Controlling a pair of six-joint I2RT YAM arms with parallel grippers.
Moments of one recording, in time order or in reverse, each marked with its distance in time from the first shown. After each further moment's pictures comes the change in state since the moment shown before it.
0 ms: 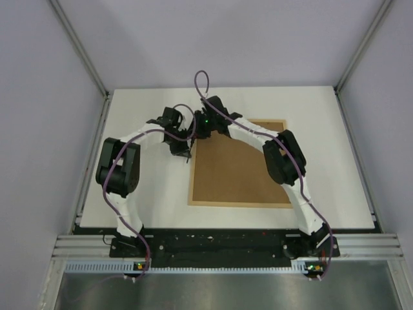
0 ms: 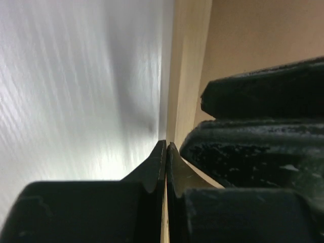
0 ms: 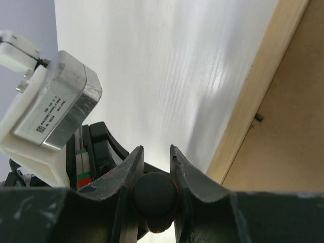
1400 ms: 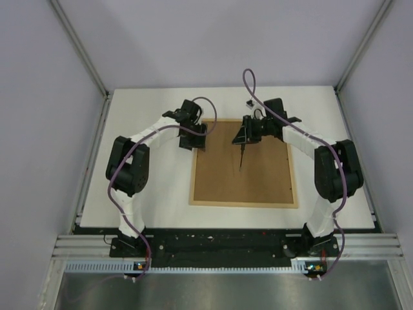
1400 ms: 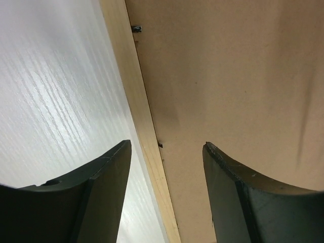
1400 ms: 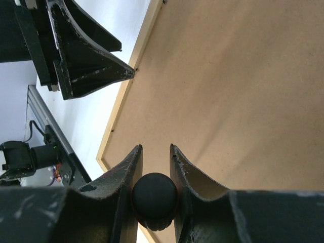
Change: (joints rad) left arm -0.122 0.045 0.203 -0.145 -0.187 0.117; right arm -0.338 -0.503 -0.616 -0.037 -0.320 -0.472
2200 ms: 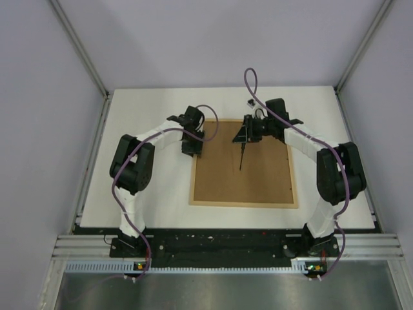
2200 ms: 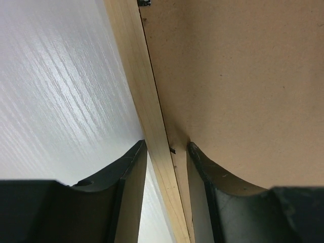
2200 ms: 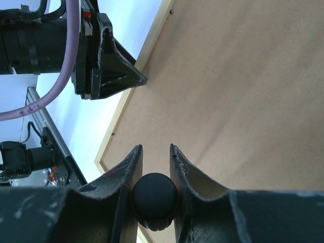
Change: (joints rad) left arm -0.034 0.042 -0.045 0.008 -0.060 0.024; right arm 0.000 -0.043 -0.049 0.064 -0.002 -0.010
